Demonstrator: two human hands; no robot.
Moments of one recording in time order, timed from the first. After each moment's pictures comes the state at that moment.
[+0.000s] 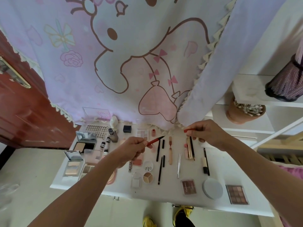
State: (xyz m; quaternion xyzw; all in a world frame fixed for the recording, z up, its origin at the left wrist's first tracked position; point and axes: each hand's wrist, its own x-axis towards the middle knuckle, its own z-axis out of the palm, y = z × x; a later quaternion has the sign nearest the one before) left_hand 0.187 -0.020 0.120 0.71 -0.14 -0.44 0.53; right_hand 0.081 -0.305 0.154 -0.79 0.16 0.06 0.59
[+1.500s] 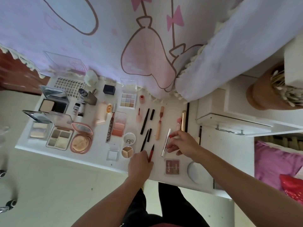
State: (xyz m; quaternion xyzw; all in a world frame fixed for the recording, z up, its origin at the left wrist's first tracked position) left_hand 0.067 -0.109 -0.046 0.92 -0.02 -0.34 0.21; right_hand 0.067 -0.298 -0.005 -0.67 0.35 0.29 0.59
